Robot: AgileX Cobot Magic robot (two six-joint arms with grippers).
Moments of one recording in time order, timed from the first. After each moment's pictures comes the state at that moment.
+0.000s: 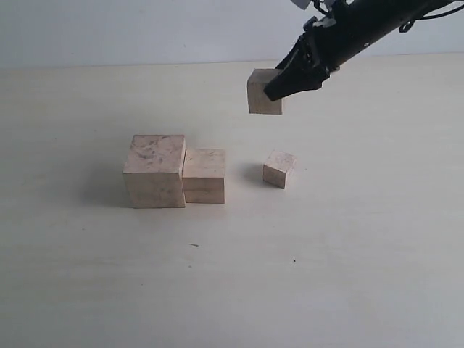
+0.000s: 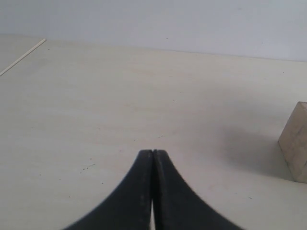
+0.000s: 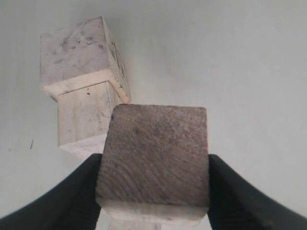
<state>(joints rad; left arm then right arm) 0.06 0.01 0.00 0.02 0.37 -0.06 0.26 2.15 -1.71 0.90 1.22 -1.42</state>
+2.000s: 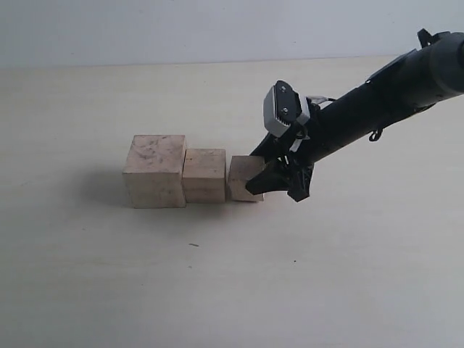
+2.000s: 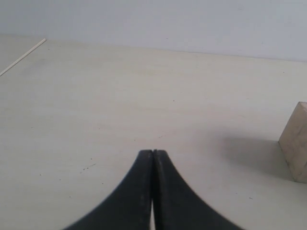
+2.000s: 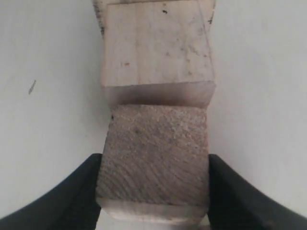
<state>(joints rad) 0.06 0.01 0.00 0.02 0.37 -0.06 0.39 2.14 -1.19 1.18 0.88 -2.09</state>
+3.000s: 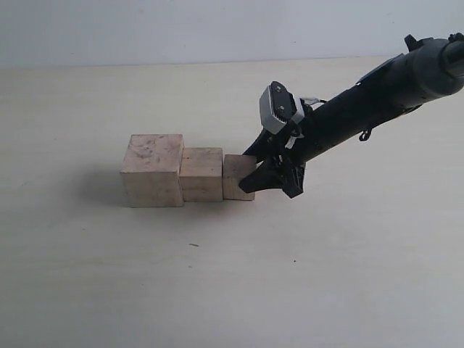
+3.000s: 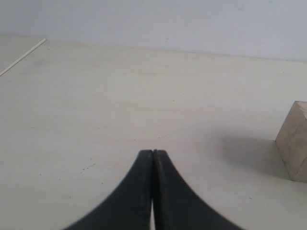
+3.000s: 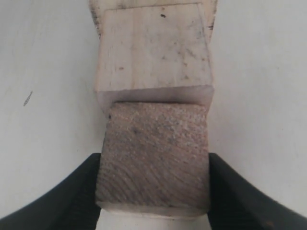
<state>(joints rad) 0.06 0.01 0.00 0.02 0.37 -0.06 0.38 2.23 -1.27 1.19 0.94 -2.09</state>
